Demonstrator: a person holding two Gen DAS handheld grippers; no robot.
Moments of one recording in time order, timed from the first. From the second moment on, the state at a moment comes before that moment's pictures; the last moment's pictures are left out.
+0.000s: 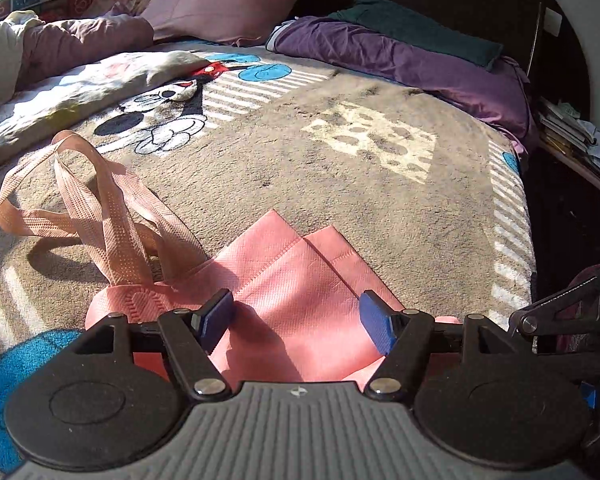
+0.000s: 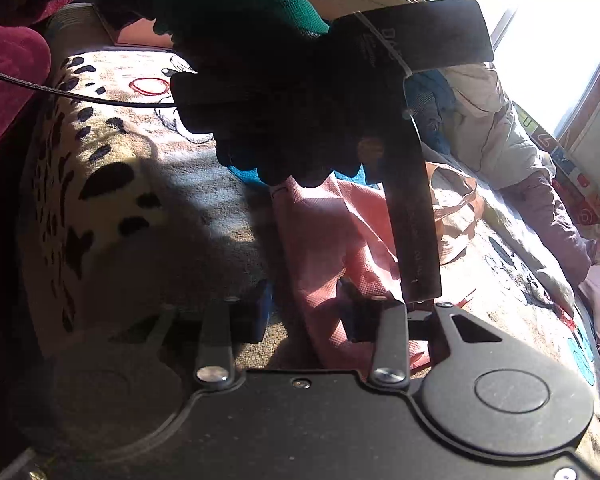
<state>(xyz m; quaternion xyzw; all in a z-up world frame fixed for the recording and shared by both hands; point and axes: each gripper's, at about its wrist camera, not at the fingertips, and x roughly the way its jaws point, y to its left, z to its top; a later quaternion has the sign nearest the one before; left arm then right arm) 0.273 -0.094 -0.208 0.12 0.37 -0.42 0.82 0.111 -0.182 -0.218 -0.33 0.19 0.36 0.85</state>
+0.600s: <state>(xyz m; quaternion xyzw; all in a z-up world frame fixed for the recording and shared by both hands) 0.191 -0.018 -0.178 -0.01 0.30 -0.36 0.88 0.077 -0.186 -0.206 -0.32 0.21 0.36 0.85</state>
